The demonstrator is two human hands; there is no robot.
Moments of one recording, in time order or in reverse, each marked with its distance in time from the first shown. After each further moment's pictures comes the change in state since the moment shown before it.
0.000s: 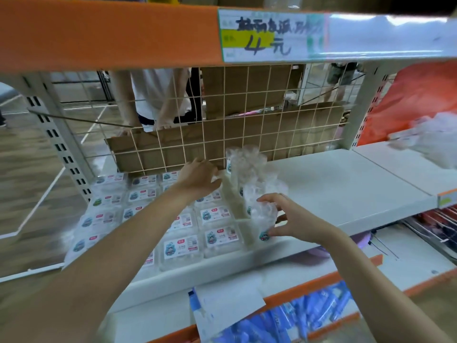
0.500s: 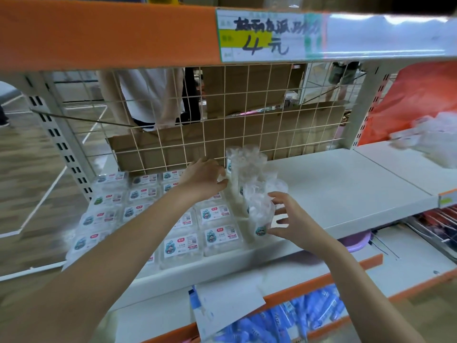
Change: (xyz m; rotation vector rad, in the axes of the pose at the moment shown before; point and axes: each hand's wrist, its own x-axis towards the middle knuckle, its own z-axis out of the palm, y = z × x) left_hand -0.008 0.014 -0.008 -0.033 -0.006 0.055; right_hand -0.009 0.013 0.017 0.015 0.213 -0.011
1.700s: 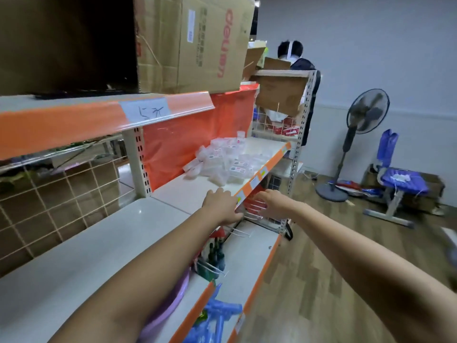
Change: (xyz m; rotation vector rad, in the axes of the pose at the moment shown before) left_hand 0.174 0.533 0.024 0.172 -0.110 0.727; right_hand -0.158 0.166 -0.419 -0.777 0.137 0.722
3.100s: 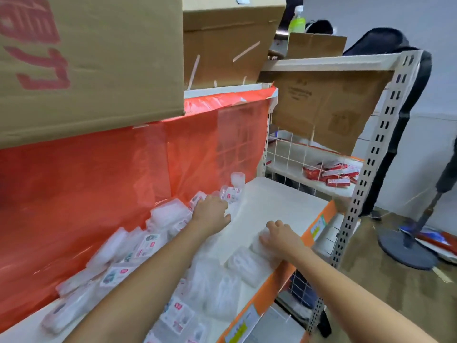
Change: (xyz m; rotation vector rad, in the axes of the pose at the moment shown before) left_hand 0.607 -0.084 0.039 -0.058 0.093 -0.297; right_hand 0.525 0.331 -0.005 0.044 0.024 0.050
